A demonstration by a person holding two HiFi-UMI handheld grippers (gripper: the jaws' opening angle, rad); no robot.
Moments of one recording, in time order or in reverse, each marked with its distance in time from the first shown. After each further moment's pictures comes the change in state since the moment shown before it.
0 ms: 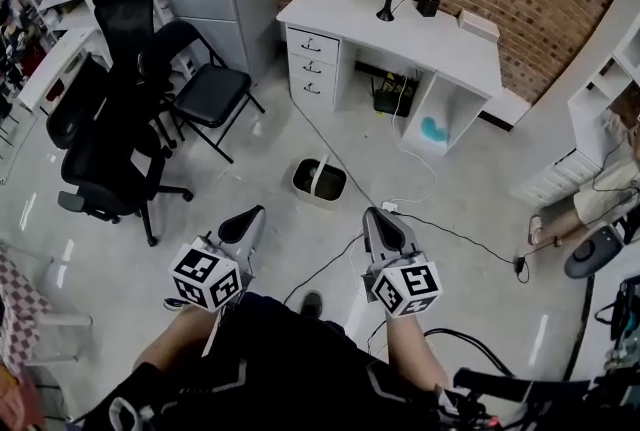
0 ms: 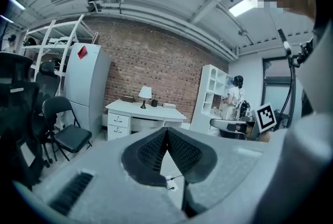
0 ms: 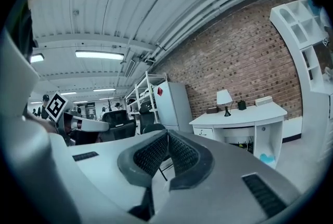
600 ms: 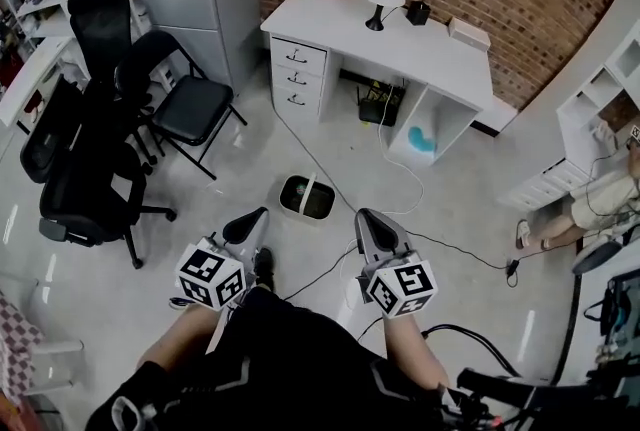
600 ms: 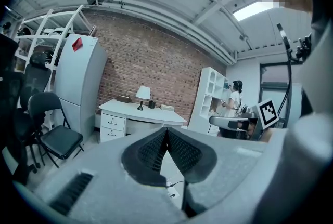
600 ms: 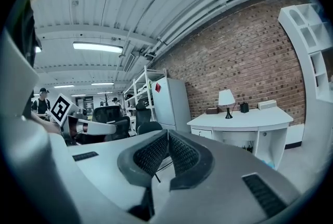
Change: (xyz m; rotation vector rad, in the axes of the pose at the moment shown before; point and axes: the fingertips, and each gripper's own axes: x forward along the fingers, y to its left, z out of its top) left arm 0.080 0.071 0.007 -0.026 -0.016 -0.072; right arm 0.094 -0.019 0.007 -0.052 0.041 -0.004
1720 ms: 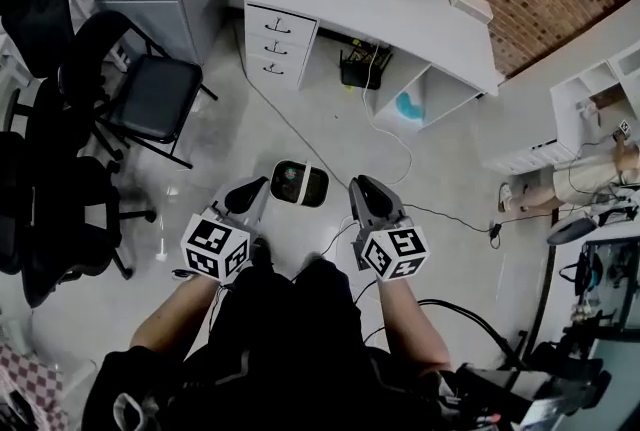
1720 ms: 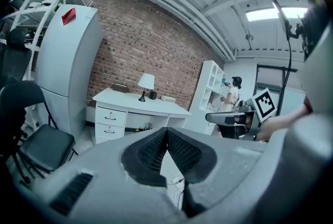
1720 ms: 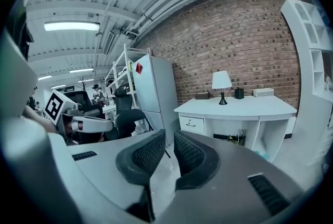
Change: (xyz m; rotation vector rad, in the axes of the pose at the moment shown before) left arm 0.141 0.202 0.010 -0.021 0.123 -0.137; right arm 0.228 -0.057 -0.028 0.044 0.180 -0.180
